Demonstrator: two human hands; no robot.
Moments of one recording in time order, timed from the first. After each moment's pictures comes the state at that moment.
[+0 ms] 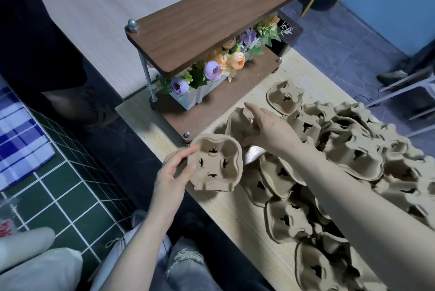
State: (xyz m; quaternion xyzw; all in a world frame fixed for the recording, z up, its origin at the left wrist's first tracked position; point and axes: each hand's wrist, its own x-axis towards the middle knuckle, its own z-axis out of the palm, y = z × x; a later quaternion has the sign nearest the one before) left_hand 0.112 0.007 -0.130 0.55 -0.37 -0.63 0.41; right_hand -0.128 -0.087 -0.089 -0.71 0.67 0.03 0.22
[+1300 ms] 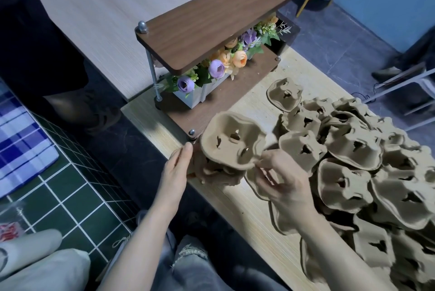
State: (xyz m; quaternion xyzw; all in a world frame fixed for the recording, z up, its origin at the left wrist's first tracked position) left_hand 0.120 0.000 -0.121 0.56 -0.32 -0.66 0.39; right_hand -0.094 0.043 -0.073 -0.73 0.54 -0.38 0.13
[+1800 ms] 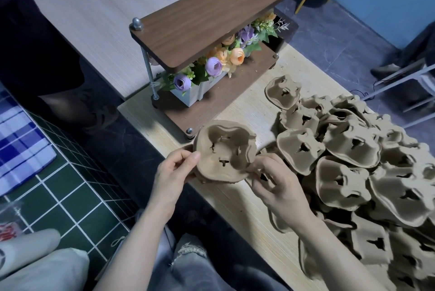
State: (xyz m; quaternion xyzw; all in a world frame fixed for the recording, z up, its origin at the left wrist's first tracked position) left_hand 0.124 0.005 -0.115 0.54 -0.35 -0.66 0.39; right_hand -0.098 0.052 -0.082 -0.69 0.61 -0.30 0.26
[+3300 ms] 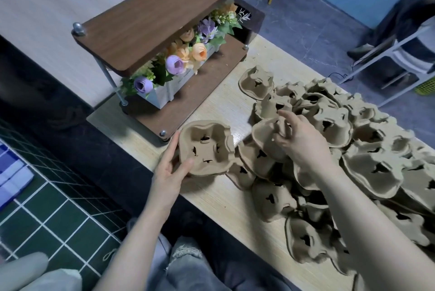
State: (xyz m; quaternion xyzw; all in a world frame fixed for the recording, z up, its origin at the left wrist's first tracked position) left_hand 0.091 0.006 -0.129 0.49 -0.39 -0.69 0.37; right_hand -0.184 0.010 -0.057 -0.53 0.84 -0.06 0.15
